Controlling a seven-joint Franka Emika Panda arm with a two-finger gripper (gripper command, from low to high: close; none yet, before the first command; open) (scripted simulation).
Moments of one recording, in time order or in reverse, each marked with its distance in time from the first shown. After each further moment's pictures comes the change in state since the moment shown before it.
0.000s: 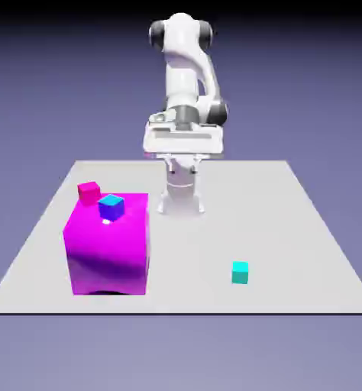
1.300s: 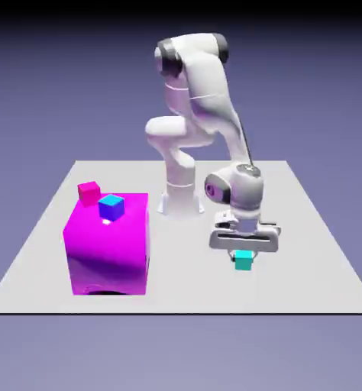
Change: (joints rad) arm -0.040 0.723 0.379 0.184 -0.329 -0.193 0.804
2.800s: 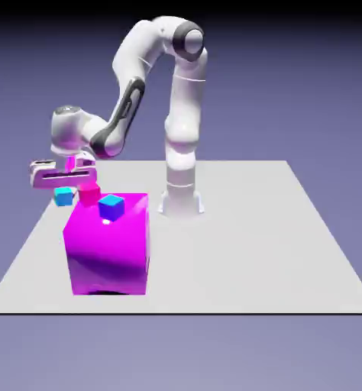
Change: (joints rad) arm -1.384 -0.292 0.007 -0.118 0.303 -0.192 0.896
